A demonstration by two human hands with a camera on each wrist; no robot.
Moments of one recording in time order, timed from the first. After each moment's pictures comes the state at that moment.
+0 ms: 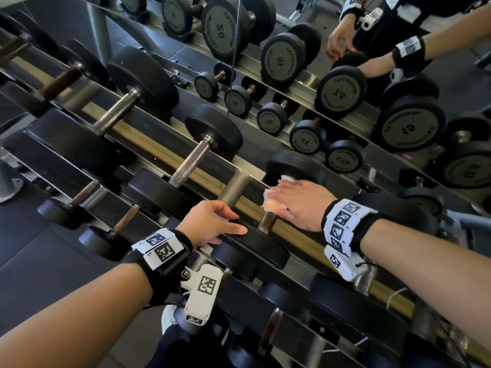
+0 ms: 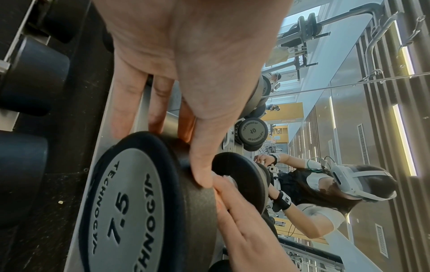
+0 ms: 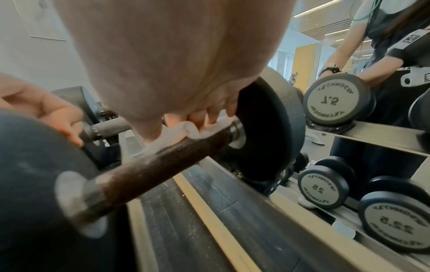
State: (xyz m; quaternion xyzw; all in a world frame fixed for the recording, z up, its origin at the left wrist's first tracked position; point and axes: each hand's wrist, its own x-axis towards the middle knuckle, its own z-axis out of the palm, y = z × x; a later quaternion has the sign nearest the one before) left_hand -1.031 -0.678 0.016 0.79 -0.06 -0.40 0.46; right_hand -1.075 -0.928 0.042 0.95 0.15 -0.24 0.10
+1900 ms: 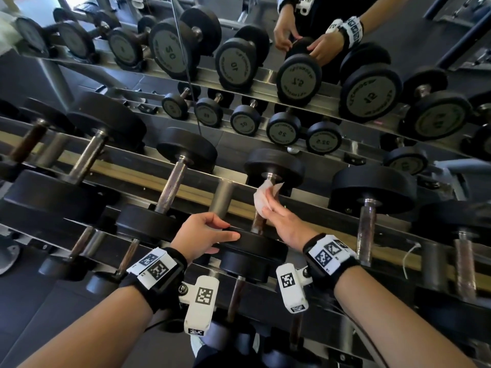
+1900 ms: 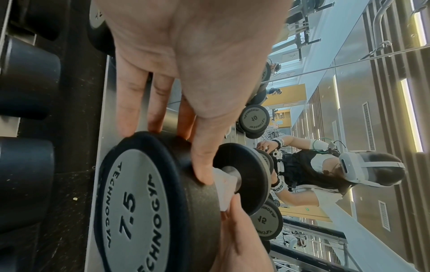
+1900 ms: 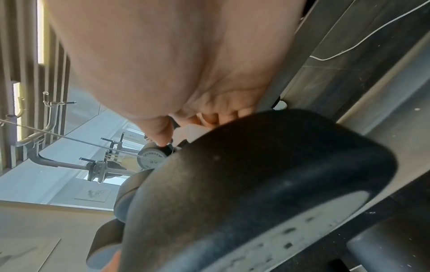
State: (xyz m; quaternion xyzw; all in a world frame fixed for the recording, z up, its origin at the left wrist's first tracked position) left_hand -1.024 -0.678 0.002 0.78 -0.08 -0.40 0.47; right_hand -1.130 -0.885 -0.014 0.77 -0.22 -0.08 -0.59
